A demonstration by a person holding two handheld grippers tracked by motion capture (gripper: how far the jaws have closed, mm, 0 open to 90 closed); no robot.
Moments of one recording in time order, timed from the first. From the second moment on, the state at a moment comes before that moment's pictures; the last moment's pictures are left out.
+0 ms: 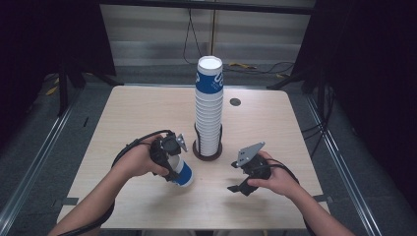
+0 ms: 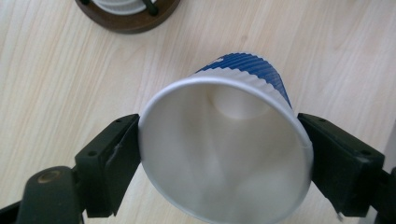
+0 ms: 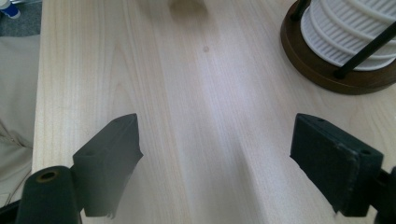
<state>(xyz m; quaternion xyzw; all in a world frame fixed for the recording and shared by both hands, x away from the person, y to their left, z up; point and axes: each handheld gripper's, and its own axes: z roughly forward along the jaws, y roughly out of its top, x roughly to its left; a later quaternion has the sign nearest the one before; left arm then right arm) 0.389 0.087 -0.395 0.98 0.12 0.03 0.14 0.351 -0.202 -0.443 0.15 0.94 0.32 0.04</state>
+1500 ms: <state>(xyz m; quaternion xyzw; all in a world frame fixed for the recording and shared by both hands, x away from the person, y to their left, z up) 0.375 0.065 -0.414 0.96 0.07 0.01 0.25 0.348 -0.198 -0.447 0.14 0.94 0.32 0.03</state>
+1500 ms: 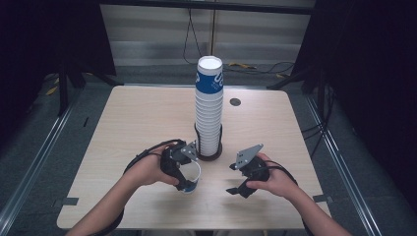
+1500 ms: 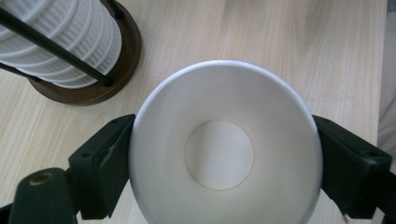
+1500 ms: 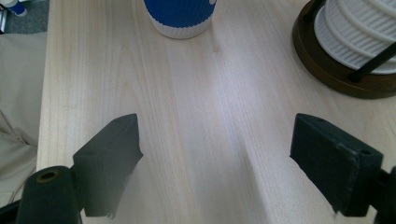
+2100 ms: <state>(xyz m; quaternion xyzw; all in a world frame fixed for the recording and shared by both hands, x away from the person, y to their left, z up) 0.373 0.060 -0.427 0.96 0.07 0.00 0.27 0.346 -0.199 -0.451 0.14 0.94 0.32 0.03</state>
